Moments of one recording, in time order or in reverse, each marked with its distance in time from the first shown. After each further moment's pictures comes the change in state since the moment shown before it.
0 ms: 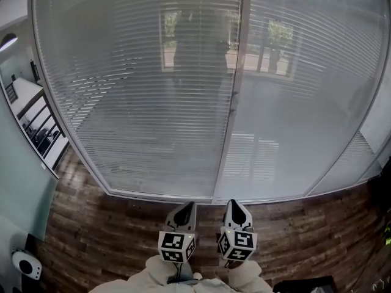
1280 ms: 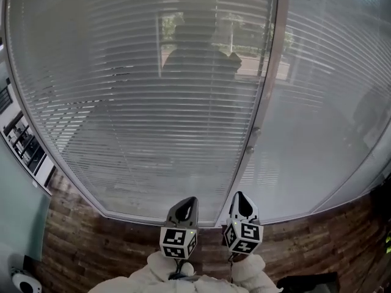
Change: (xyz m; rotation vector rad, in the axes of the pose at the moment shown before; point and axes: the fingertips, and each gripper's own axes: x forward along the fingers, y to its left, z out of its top) left arm 0.217 0.147 0.038 0.015 -0.041 -0.024; right arm 0.263 -0.024 0.034 -0.002 -0.049 -0.060
